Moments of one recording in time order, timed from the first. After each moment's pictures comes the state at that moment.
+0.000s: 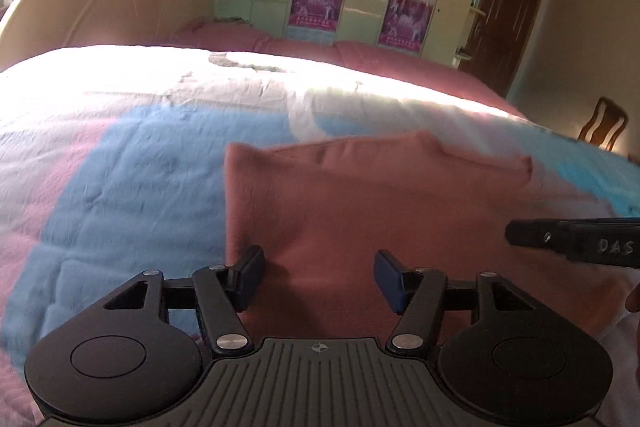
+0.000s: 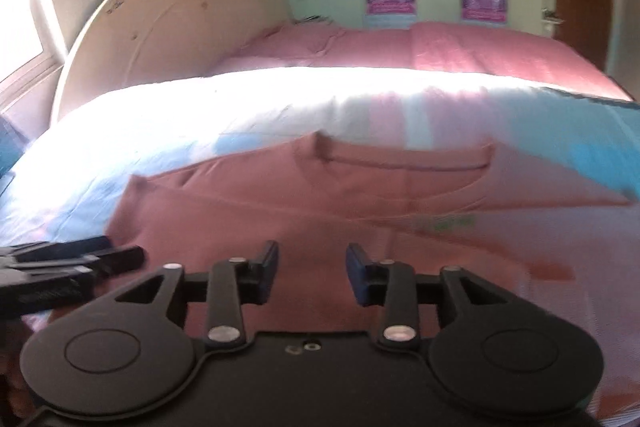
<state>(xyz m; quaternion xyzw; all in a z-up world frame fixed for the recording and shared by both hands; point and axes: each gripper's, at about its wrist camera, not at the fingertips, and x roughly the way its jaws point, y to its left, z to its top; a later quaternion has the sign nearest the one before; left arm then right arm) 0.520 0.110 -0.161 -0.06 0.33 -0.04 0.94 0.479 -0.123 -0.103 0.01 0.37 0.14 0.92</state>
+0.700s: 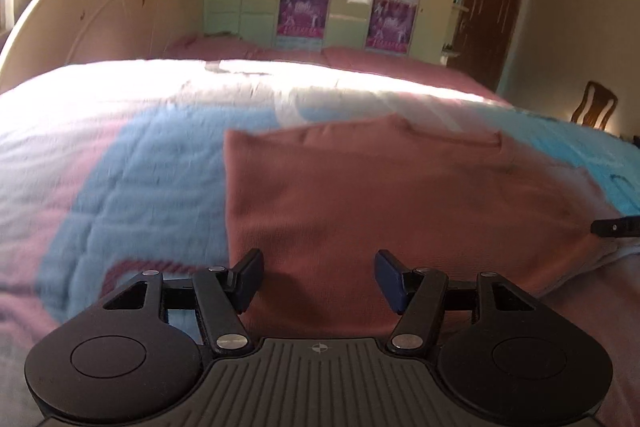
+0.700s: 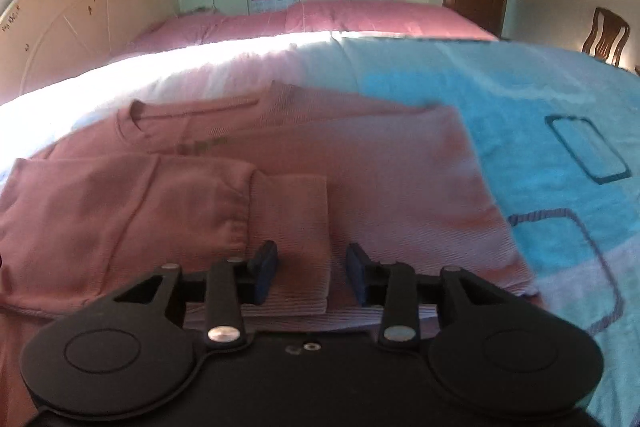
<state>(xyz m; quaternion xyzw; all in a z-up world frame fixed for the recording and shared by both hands) 0.461 0.106 -0.145 -0.04 0.32 -0.06 0.95 0.408 -0.244 -0.102 0.03 0.38 -0.02 0.92</state>
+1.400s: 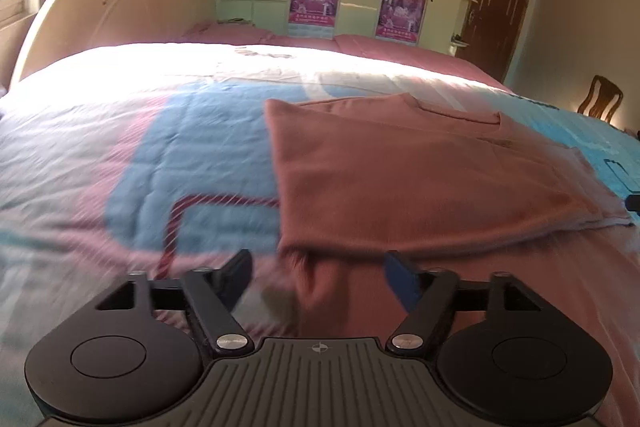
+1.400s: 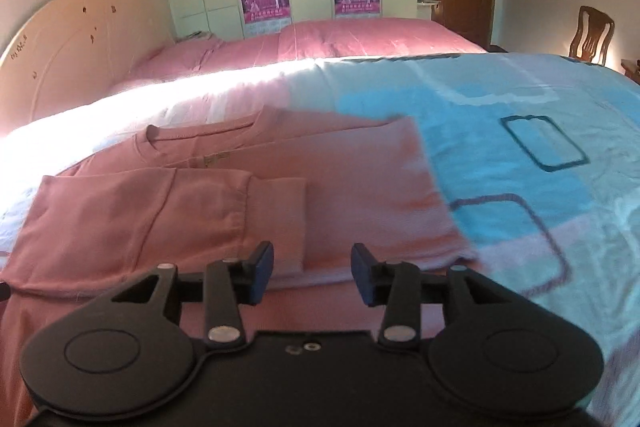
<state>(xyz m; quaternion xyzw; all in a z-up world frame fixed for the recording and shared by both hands) 0.390 0.138 -0.138 -0.04 0.34 -0.04 0.94 0.355 -0.268 -0.070 0.05 0.36 -0.03 0.93</state>
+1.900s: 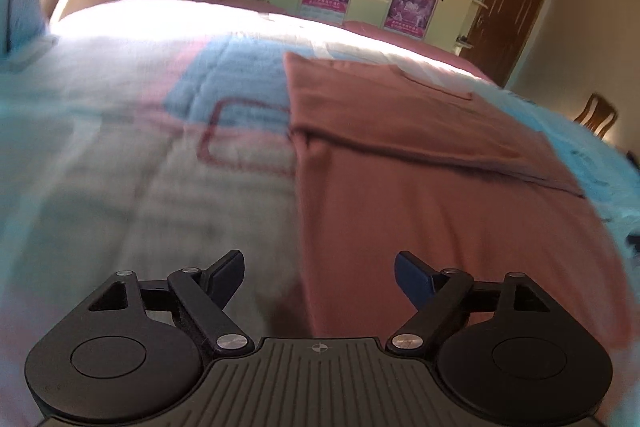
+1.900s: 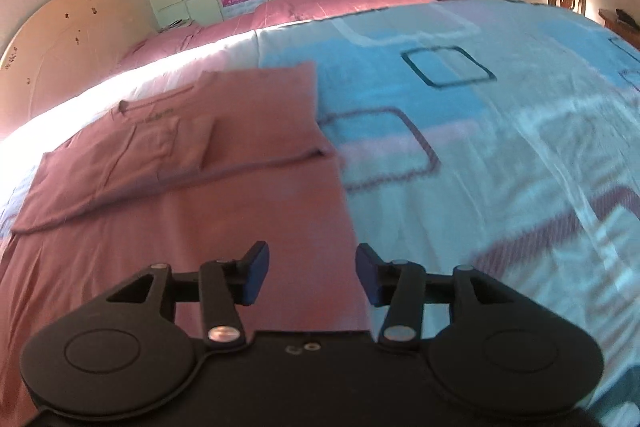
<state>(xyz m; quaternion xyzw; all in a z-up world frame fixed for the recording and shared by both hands) 0.271 0.146 -0.137 -0.12 0.37 -0.04 0.92 0.252 -0.368 -0.074 0.10 0.40 -0.03 0.91</state>
